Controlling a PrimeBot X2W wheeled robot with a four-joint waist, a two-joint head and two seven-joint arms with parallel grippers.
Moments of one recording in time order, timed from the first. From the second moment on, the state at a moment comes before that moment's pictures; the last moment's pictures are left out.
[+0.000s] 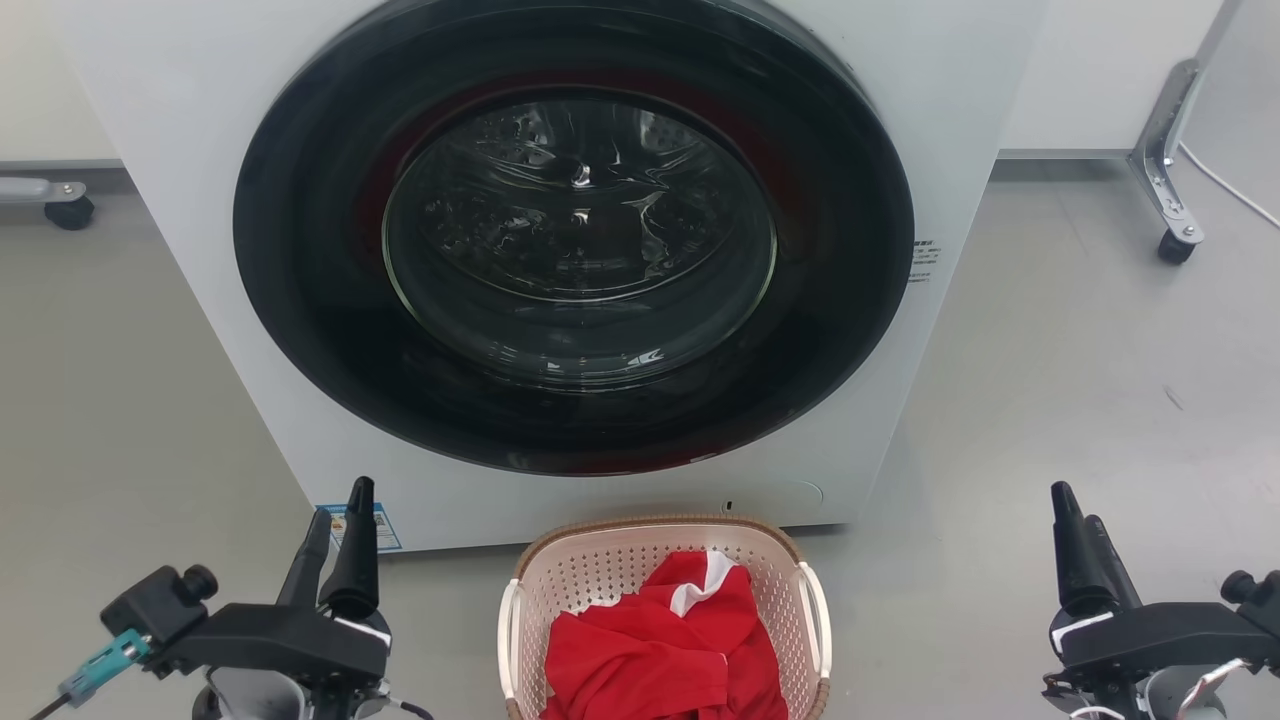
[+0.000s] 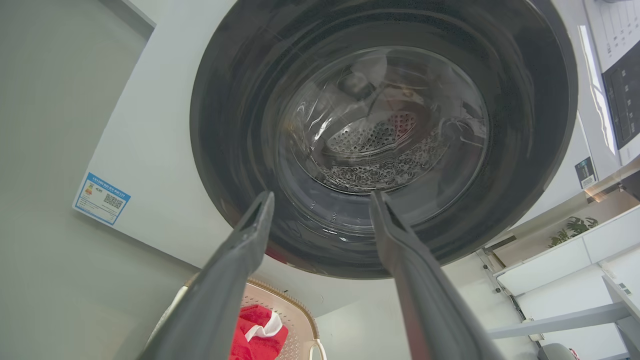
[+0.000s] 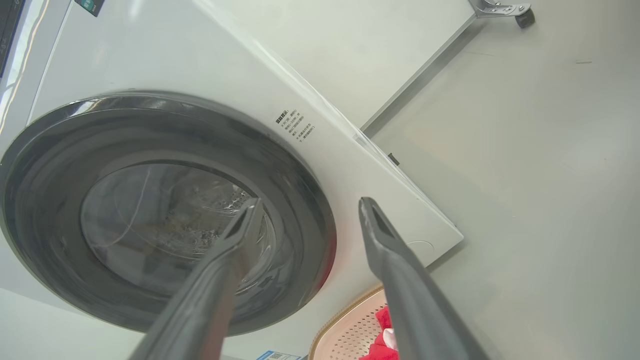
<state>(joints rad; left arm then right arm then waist) -0.16 0.13 -0.14 0.28 -1.05 -0.02 -0.08 -0.14 -0.15 0.09 0.31 1.02 0.06 -0.08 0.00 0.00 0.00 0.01</state>
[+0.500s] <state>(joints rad) -0.17 0.16 -0.21 0.27 -0.82 0.02 -0.13 -0.16 -0.20 0.18 0.30 0.78 0.02 -0.13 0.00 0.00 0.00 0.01</state>
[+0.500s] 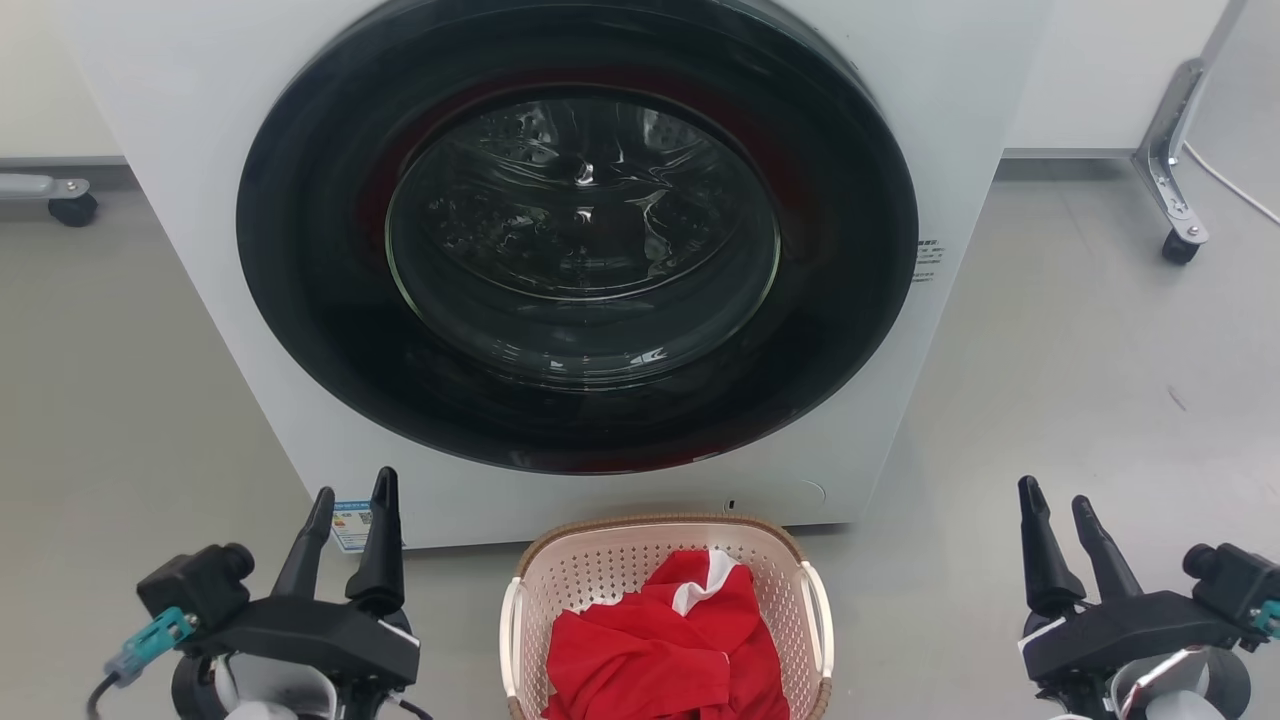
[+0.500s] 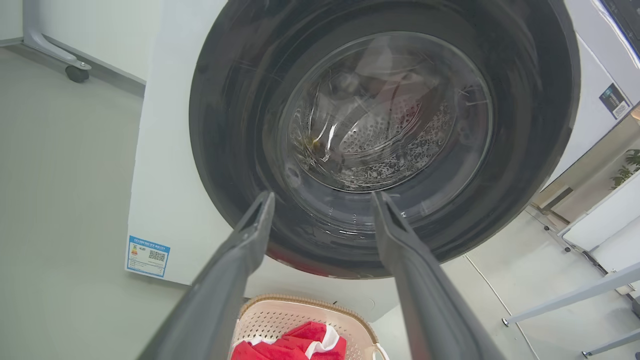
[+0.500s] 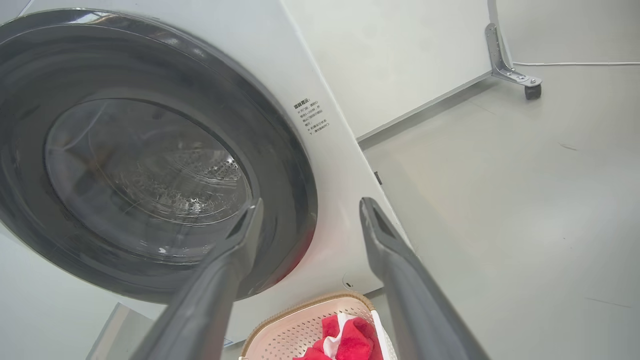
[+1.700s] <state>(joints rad) -0.20 0.17 -0.33 0.35 -0.48 0.10 -0.25 -0.18 -0.24 0.30 0.33 0.38 -0.04 -0.25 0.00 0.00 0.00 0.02</state>
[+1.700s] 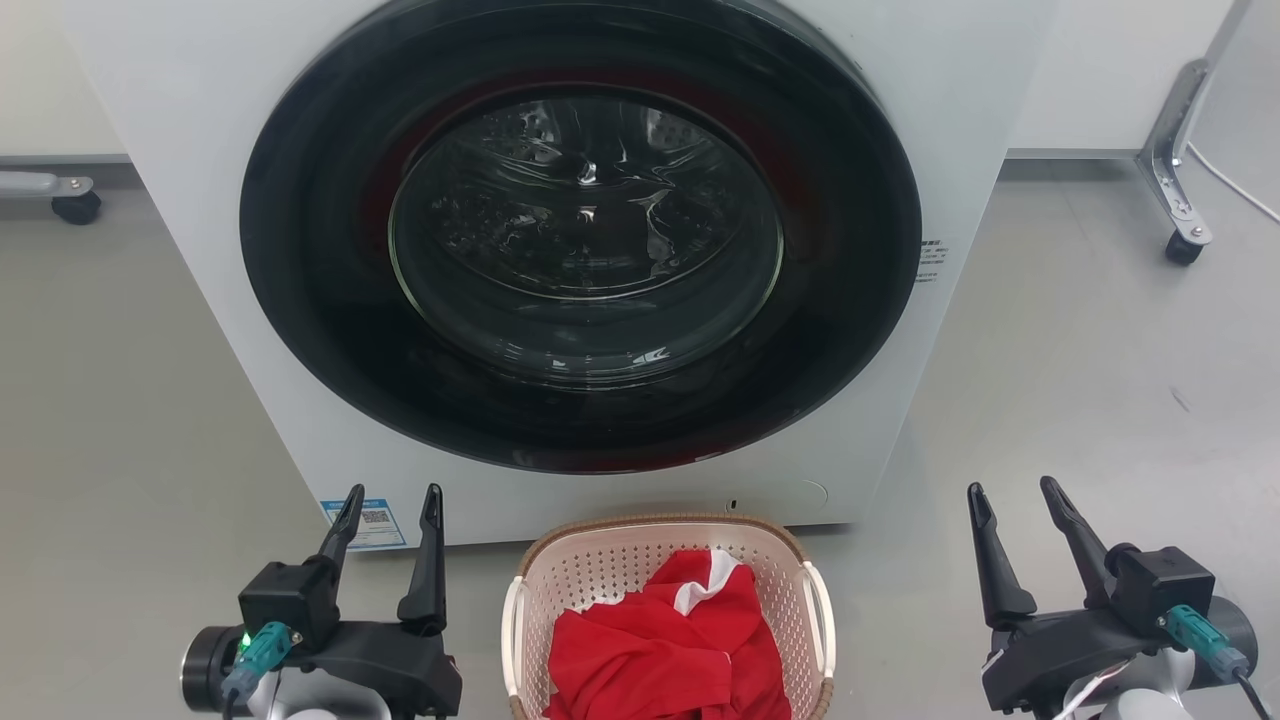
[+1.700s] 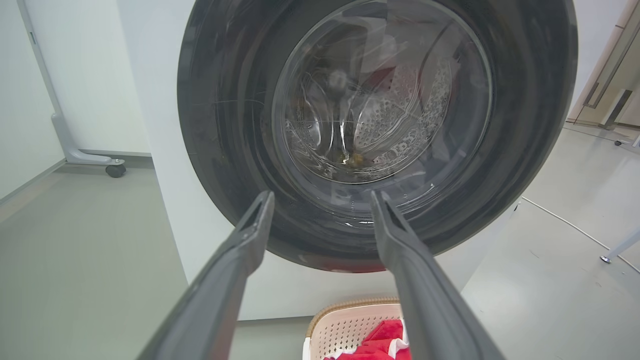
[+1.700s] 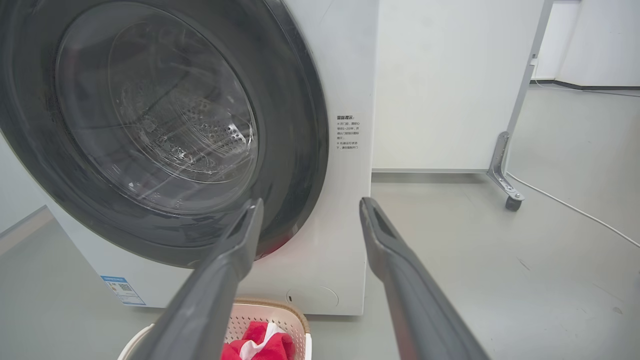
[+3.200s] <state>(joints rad) -0.25 0.15 -0.31 0.36 -0.48 0.11 -0.25 -0.21 -0.23 0.27 0.33 0.37 -0.03 -0.25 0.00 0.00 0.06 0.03</state>
